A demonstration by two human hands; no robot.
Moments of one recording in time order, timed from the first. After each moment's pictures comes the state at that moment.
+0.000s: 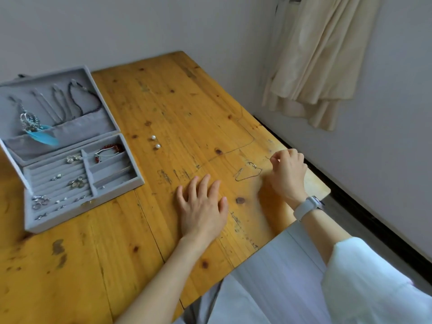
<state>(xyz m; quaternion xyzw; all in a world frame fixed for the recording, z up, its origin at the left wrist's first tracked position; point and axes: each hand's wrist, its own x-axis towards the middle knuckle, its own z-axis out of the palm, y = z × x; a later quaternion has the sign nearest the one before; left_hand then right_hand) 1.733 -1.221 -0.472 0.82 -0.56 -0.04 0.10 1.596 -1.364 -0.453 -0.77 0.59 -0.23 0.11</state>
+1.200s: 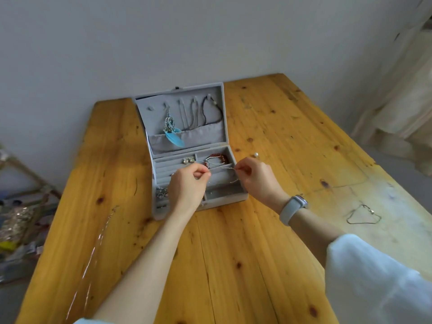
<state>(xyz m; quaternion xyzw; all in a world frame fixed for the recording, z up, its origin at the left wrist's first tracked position) 1.940 -1.153 -0.415 0.85 -0.30 -0.04 0.42 1.837 -1.278 -0.417 -0.88 0.27 -0.21 0.32</state>
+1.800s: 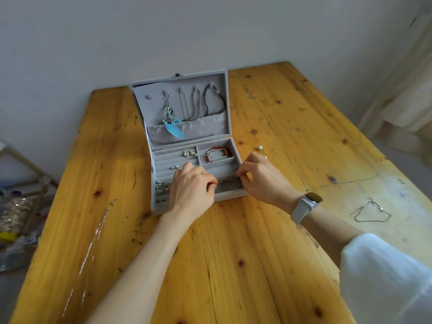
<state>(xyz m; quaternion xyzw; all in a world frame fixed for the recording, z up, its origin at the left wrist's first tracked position) 1.941 -1.142 -0.431 0.85 -0.49 0.07 0.20 1.830 -1.283 -0.425 -0.96 0.19 -0.12 0.19</state>
